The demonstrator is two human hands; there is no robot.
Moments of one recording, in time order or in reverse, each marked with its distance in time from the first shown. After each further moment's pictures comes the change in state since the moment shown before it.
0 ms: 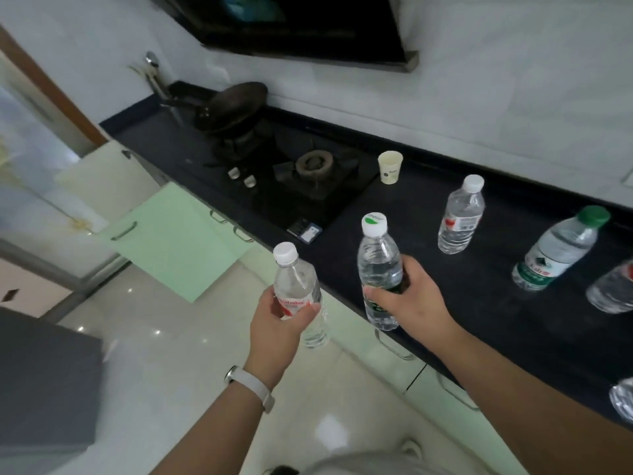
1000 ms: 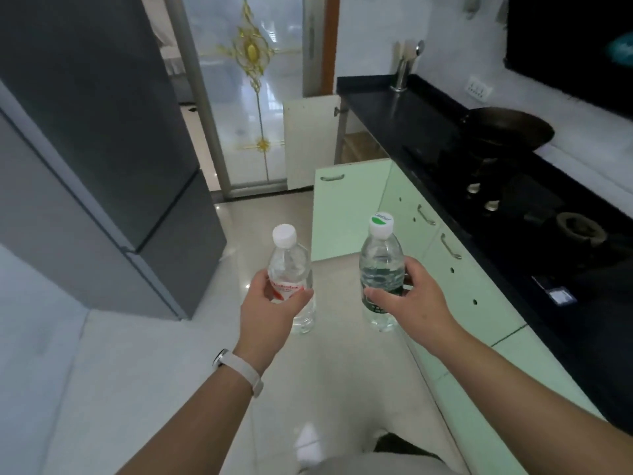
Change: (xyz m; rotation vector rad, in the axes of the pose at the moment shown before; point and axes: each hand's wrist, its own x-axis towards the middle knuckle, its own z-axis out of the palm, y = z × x) left_hand -0.024 -0.156 -0.479 -0.249 0.543 -0.030; right_hand -0.091 -0.097 0.498 -0.275 -0.452 -0.290
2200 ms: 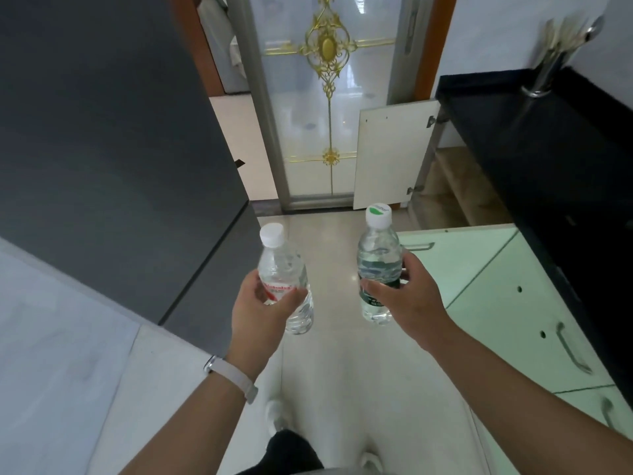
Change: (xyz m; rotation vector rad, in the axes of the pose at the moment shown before) left_hand 0.393 0.036 0.002 0.118 0.241 -0.079; right_hand 0.441 -0.058 0.138 0.108 -0.228 -0.029
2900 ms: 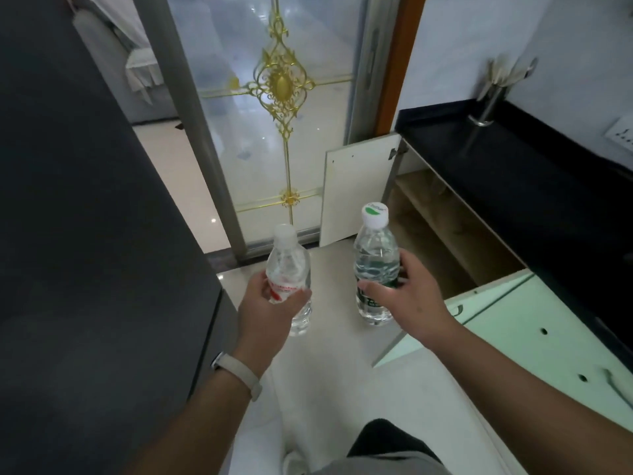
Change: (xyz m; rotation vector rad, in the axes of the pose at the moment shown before) left_hand 0.348 0.025 -0.013 -0.144 -0.309 -0.003; right_hand 0.236 -0.099 0.127 -0.123 0.253 0.045
